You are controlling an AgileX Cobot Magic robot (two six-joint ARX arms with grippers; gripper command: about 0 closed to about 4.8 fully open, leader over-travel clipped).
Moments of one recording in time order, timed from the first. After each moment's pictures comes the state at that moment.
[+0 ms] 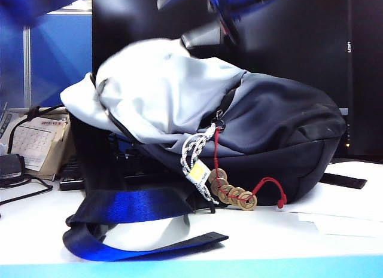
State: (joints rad) left arm 0.13 0.93 1.49 -0.73 0.20 0.24; right arm 0.44 1.78 1.57 0.08 -0.69 0.44
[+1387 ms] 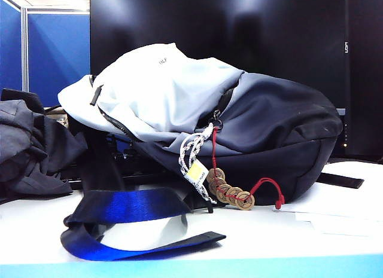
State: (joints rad) left arm 0.13 0.84 1.28 -0.57 0.60 0.10; right arm 0.37 1.46 1.57 -0.22 -0.86 0.36
